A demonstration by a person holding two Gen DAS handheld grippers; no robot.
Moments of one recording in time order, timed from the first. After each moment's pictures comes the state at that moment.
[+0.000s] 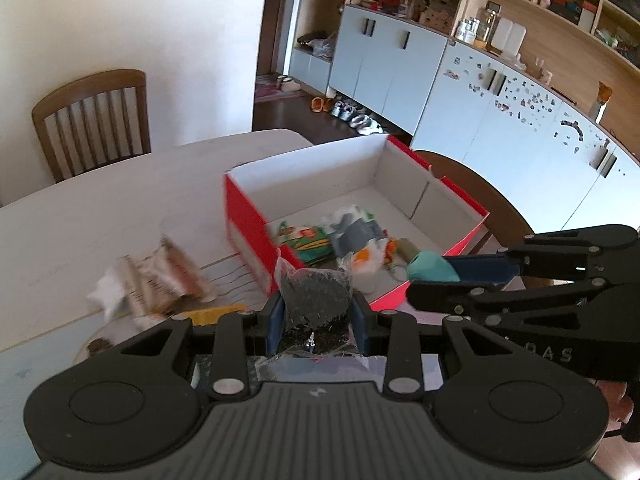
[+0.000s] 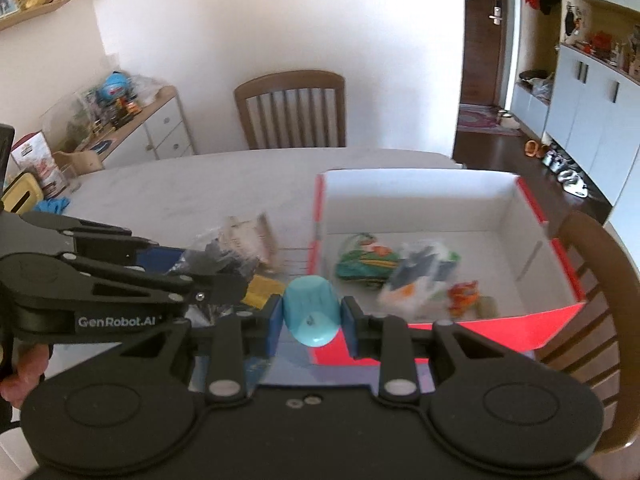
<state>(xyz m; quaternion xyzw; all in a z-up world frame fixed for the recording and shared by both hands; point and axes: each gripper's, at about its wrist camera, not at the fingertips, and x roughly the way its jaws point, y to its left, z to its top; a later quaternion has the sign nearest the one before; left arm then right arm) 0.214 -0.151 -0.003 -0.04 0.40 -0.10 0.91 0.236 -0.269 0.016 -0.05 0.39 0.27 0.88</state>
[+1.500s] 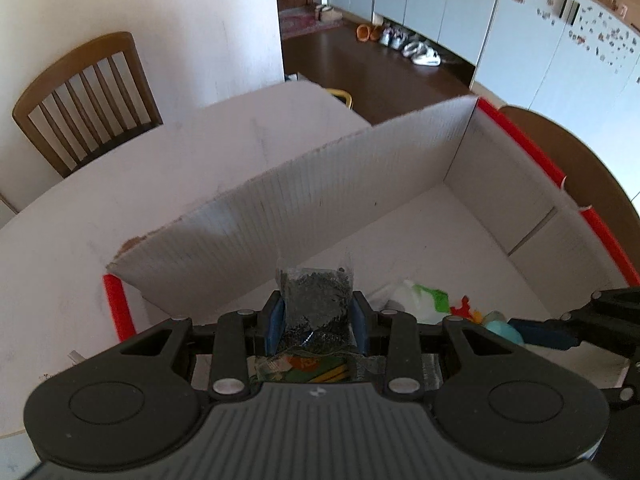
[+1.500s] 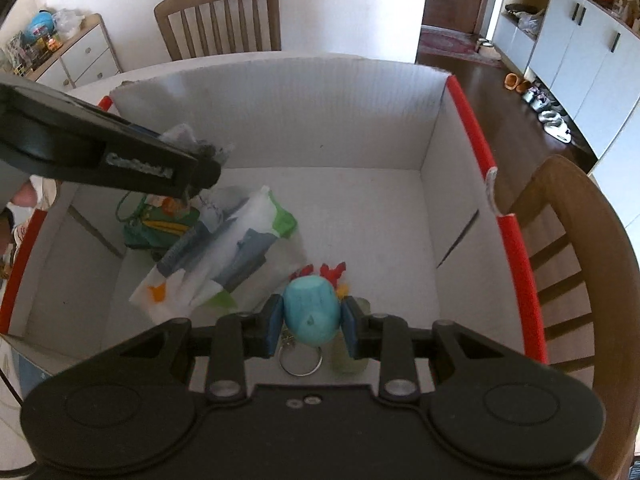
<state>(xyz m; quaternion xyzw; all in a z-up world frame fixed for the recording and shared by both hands) 0.431 -0.214 -0.090 0.03 0.51 -0.02 0.86 0.391 -0.324 -0.099 -0.11 0.50 0.23 0.83</state>
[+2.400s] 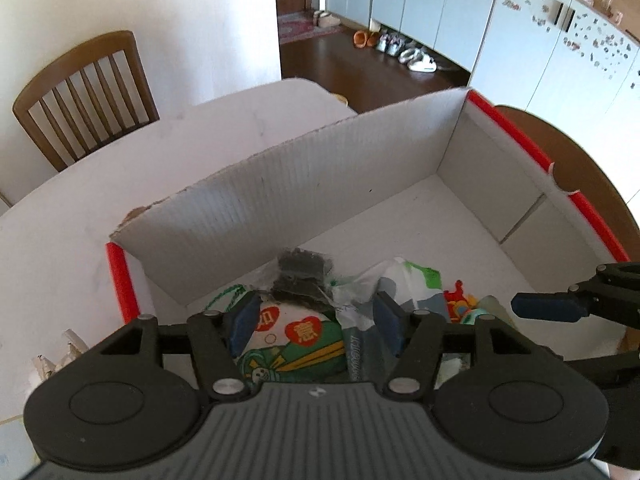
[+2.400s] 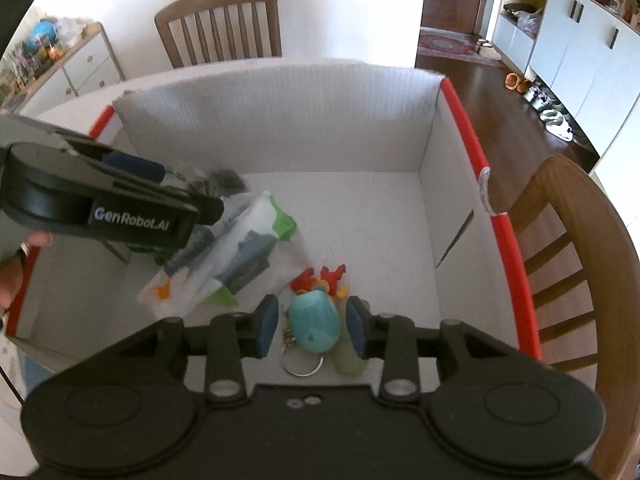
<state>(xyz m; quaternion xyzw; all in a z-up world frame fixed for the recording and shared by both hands) 0.407 -0.208 -0.087 0.01 0.49 -0.03 0.87 0.388 -0.335 -0.085 -0.09 0.49 0.24 0.83</state>
